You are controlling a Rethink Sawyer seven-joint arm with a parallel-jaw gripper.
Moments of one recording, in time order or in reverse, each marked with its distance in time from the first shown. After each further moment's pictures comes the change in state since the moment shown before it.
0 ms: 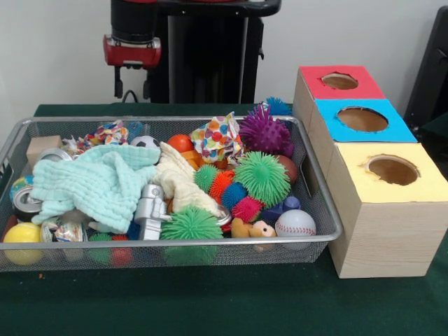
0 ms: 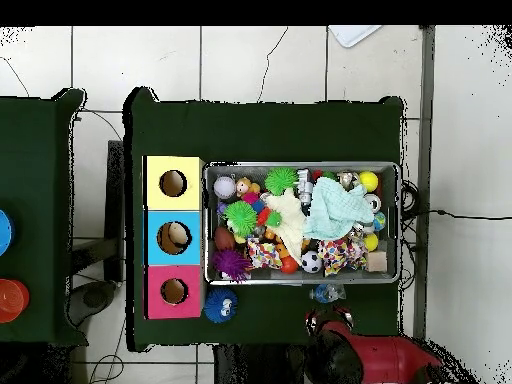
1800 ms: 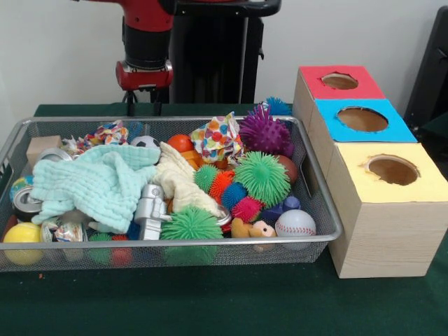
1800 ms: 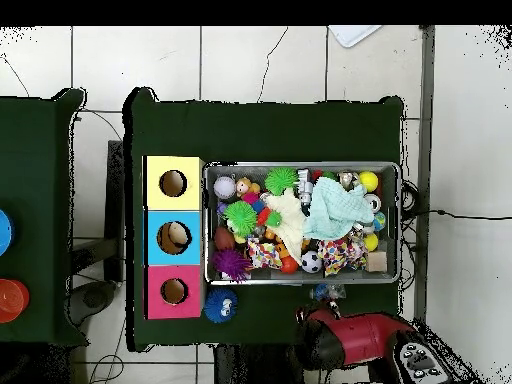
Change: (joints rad) arm 0.134 0.134 -0.046 -0.114 -0.095 0.000 0.000
